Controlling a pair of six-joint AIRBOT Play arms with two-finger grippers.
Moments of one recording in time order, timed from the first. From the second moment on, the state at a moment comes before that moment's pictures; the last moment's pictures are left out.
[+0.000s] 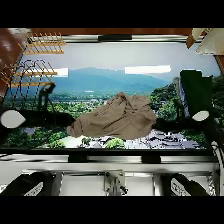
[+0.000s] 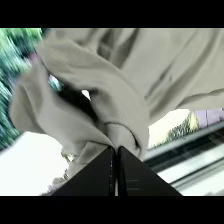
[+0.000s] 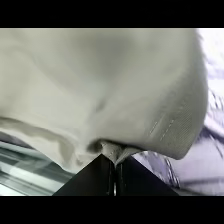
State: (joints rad) left arm -0.31 -0.86 0.89 1.18 -1.08 -1.56; right arm -0.20 -1.08 0.68 -0.89 1.11 1.20
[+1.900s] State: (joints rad) left arm -0.19 -1.35 1.26 1.46 -1.15 -1.65; right arm -0.14 -1.33 1.20 -0.86 1.05 1.33
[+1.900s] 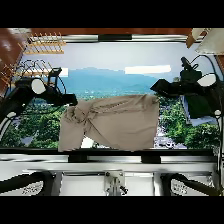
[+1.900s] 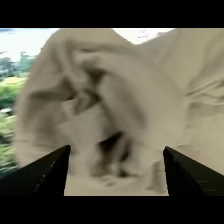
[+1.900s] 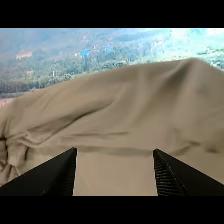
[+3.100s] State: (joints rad) left arm 0.14 -1.71 1.28 1.14 -1.28 -1.35; right arm -0.38 -1.19 0.93 -1.07 1.44 1.39
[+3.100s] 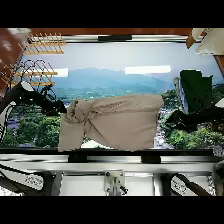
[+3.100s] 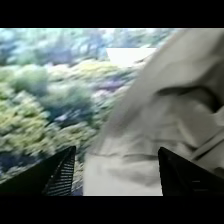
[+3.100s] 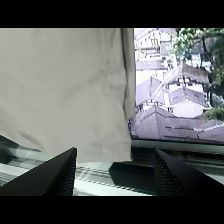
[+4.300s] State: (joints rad) left arm 0.14 -1.56 1.30 1.13 -1.44 -1.32; right arm -0.08 -1.19 0.52 -0.95 1.16 1.41
